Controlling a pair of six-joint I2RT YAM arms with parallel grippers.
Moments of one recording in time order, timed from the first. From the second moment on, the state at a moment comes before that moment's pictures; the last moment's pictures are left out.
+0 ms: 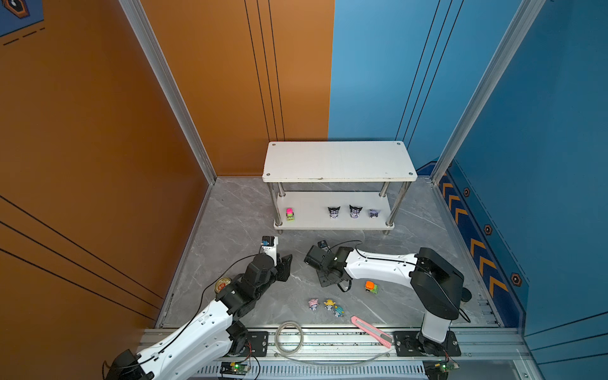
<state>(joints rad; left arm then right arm) -0.65 0.72 0.35 -0.13 -0.23 -0.47 1.04 1.83 1.23 -0.74 0.25 0.69</state>
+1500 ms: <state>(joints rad) -0.54 0.71 0.34 -0.21 -0.25 -0.48 0.85 2.23 1.99 -0.72 0.33 0.47</state>
